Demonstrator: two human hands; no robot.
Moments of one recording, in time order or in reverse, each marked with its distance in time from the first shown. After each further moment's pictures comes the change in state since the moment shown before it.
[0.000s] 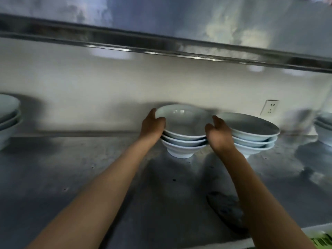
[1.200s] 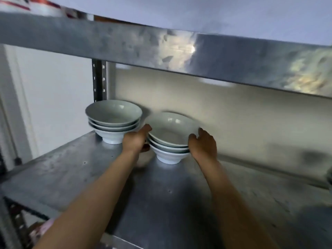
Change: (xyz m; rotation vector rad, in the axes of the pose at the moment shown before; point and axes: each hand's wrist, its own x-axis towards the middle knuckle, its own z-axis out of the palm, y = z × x) left_hand -0.038 -0.091 -0.300 -0.461 0.588 -0.309; right_hand -0.084 -0.209 0.215 -0.011 -0.230 -0.281
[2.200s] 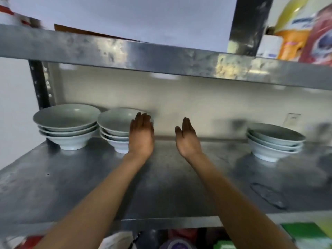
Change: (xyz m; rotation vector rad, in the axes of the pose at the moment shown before) left_hand -0.057 -0.026 0.062 0.948 -0.160 1.200; right_hand -0.065 0.033 -0.051 -0.060 0.126 -0.043
